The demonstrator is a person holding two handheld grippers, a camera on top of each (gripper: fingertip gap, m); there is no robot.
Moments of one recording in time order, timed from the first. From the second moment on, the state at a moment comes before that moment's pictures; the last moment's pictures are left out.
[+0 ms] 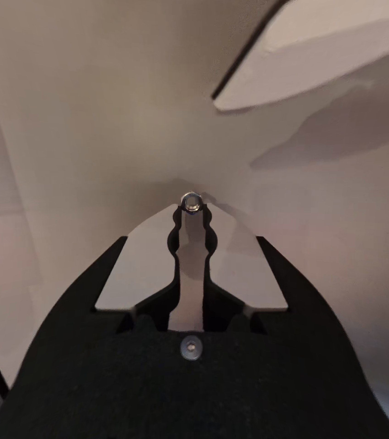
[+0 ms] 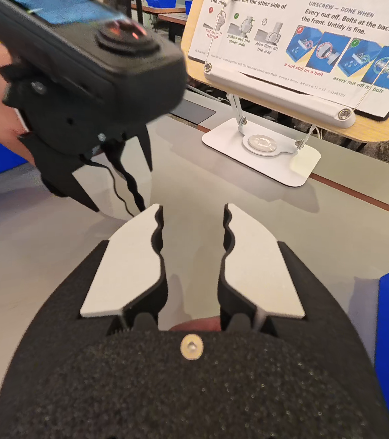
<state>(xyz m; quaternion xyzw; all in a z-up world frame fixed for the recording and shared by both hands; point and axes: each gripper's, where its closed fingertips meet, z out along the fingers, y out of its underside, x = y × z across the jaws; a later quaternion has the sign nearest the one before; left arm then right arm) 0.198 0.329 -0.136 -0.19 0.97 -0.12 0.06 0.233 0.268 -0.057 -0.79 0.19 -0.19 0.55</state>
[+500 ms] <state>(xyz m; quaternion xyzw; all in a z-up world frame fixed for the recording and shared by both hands) 0.207 0.325 -0.161 -0.17 0.98 -0.12 0.03 0.237 0.266 -0.062 -0.80 0.20 -0.19 0.54</state>
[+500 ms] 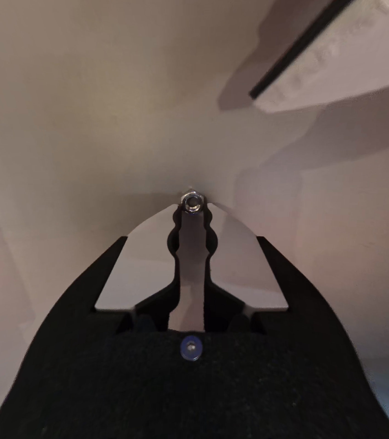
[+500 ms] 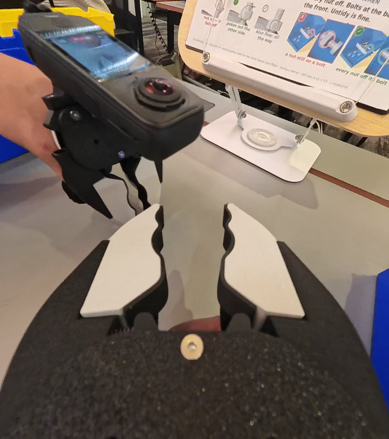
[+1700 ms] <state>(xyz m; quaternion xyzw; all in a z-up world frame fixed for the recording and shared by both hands) 0.021 0.560 -0.013 -0.60 0.57 -0.30 0.47 0.232 0.272 -0.072 -0.82 0.16 -0.22 0.51</state>
